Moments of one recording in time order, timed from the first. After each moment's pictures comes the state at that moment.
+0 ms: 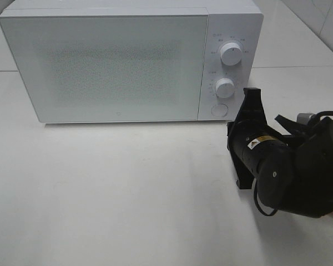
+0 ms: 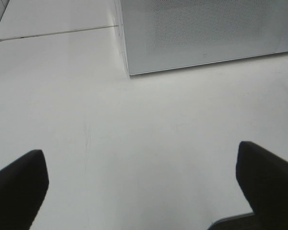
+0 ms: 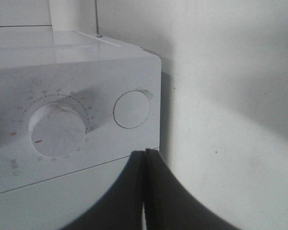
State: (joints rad) left arm 0.09 -0.01 -0.52 -0.26 1.09 0.27; right arm 0.72 1.90 -0.55 0.86 -1.00 1.31
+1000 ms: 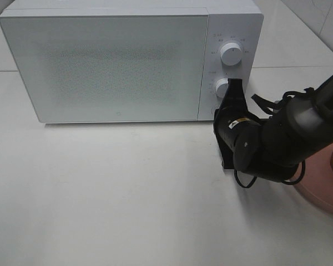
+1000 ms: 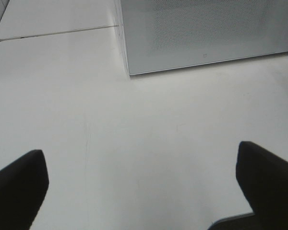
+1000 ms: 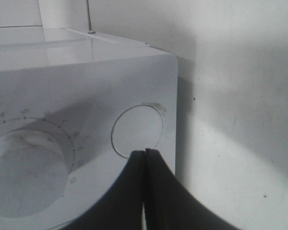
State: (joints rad) left arm 0.09 -0.01 -0.52 -0.26 1.09 0.27; right arm 0.61 2.06 -0.77 0.78 -0.92 1.30
